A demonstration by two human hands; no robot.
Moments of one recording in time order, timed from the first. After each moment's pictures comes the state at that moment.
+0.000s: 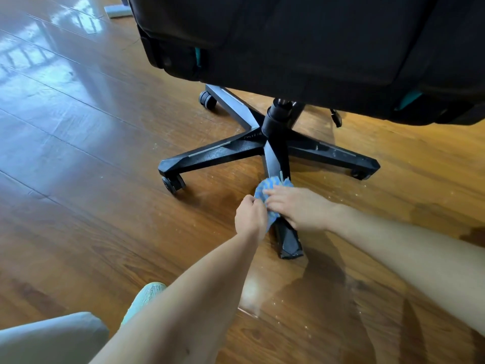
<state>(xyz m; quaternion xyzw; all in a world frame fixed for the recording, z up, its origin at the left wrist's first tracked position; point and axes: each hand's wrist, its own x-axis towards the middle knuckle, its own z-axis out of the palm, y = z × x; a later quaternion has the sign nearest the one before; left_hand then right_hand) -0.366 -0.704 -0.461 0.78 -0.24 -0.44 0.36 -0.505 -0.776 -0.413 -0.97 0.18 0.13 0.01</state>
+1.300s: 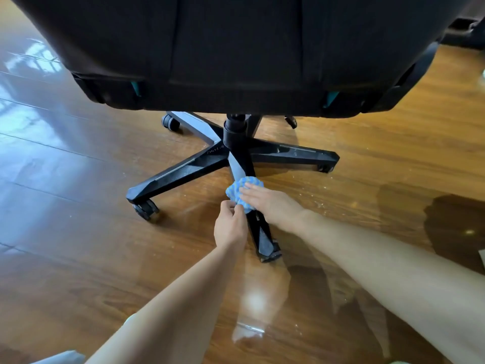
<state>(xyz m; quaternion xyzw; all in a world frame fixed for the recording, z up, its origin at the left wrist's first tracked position) -0.382 -0.697 -0.442 0.78 -0.31 -0.42 0.35 -0.519 -0.762 -0.411 -0.93 0.36 0.00 0.13</state>
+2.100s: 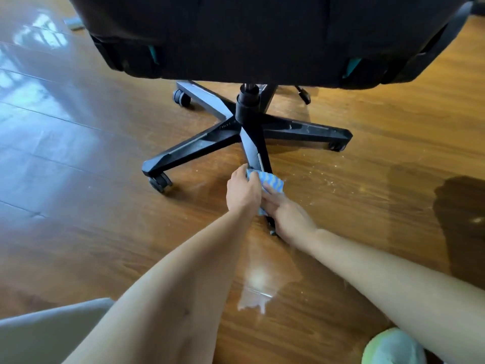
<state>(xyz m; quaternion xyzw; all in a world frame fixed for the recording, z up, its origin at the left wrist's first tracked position) -0.379 -0.699 -0.419 0.75 -0.39 -0.40 0.34 -0.524 -0.669 -0.431 -0.88 0.44 -0.03 0.19</state>
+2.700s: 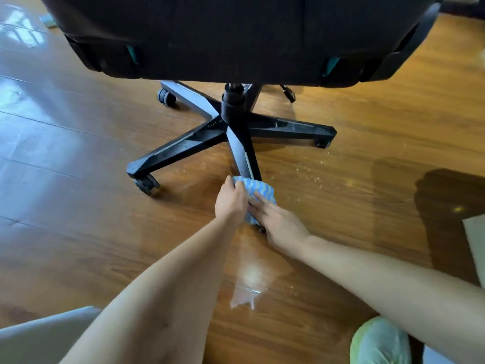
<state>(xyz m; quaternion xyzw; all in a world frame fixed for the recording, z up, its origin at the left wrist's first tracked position) -0.378 -0.692 -0.446 0.77 -0.36 -0.44 0.30 -0.537 -0.652 -0.438 -0.91 0.39 -0.06 0.13</state>
